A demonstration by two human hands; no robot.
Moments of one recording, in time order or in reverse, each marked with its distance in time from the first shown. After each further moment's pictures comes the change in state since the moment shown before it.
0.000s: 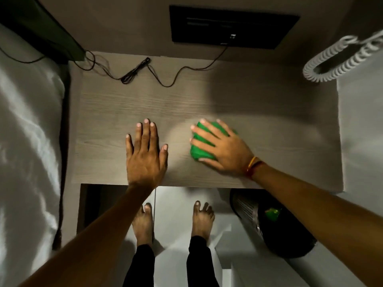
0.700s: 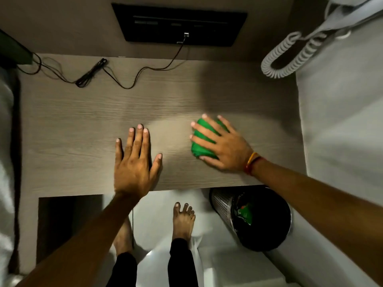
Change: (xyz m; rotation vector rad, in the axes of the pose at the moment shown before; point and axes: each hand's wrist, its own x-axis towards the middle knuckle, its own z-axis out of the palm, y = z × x) left_hand -0.008 0.057 0.009 0.023 0.037 0.161; right_hand -0.072 0.059 -0.005 -0.059 -0.043 0.067
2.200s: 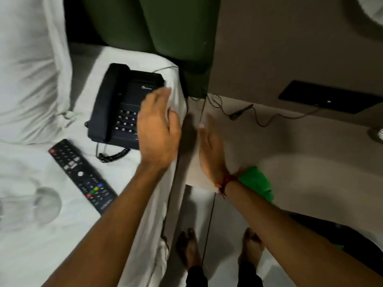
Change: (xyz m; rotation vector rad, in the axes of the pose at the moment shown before) left_hand -0.031 -0.277 -0.280 -0.553 0.583 -0.276; right_hand 0.302 -0.354 -0.206 1.427 0.344 0.648
